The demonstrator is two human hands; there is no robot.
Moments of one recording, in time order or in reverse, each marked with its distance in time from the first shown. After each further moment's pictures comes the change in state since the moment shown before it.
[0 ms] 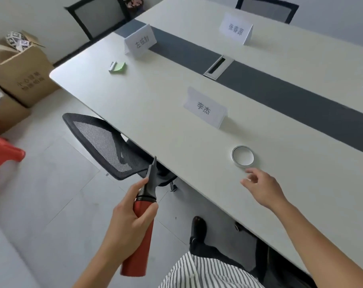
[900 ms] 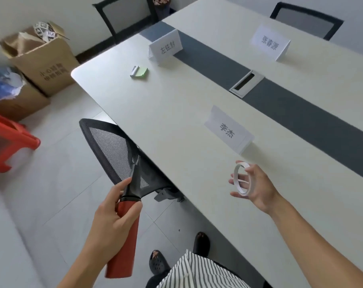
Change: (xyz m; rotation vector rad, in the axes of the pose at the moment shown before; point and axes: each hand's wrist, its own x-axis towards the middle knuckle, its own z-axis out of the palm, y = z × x) left_hand 0.077 0.000 -0.055 -0.090 0.192 -0.067; right_hand 0.092 -0.110 0.004 0.977 -0.403 0.170
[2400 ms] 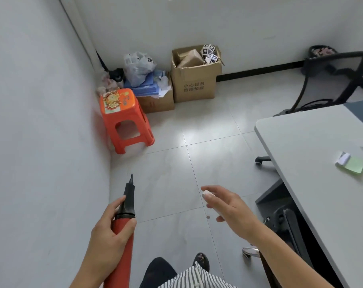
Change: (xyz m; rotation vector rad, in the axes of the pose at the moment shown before) left_hand 0.186 -0.232 -0.527 -0.188 0.516 -0.303; right_hand 0.094 0.031 0.756 -0.930 -0.720 -0.242
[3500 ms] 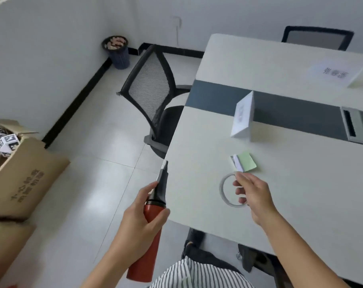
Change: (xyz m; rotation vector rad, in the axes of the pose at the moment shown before) left_hand 0.343 0.357 0.415 0.413 -1.113 0.577; right_hand 0.131 0.051 -0.364 0.880 1.468 0.271
